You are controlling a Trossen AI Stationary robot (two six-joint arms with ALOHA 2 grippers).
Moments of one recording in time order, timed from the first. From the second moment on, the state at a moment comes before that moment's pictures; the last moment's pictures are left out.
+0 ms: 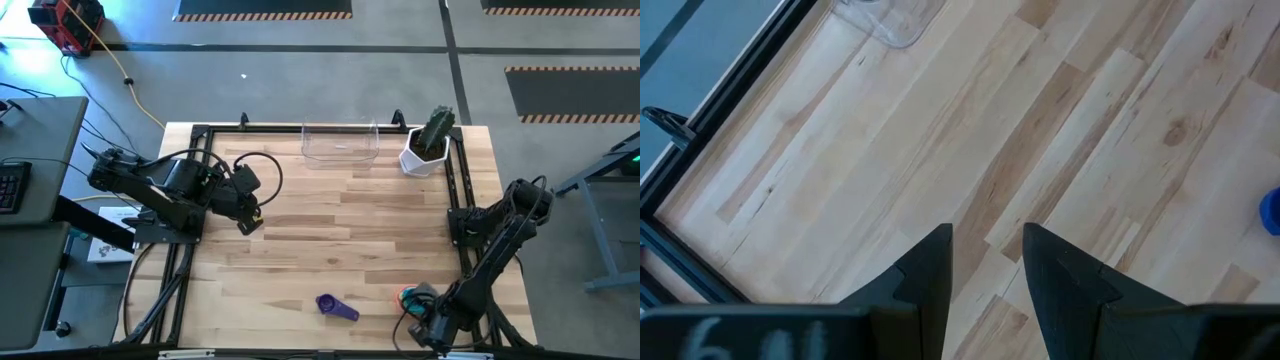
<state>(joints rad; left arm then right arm) -0.29 1.36 1.57 -1.49 -0.46 -0.82 0.99 1.67 1.10 -0.77 -0.09 1.91</state>
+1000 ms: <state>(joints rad) -0.22 1.36 1.57 -1.43 -0.46 -0.79 0.95 1.67 1.10 -0.67 -0.06 1.71</state>
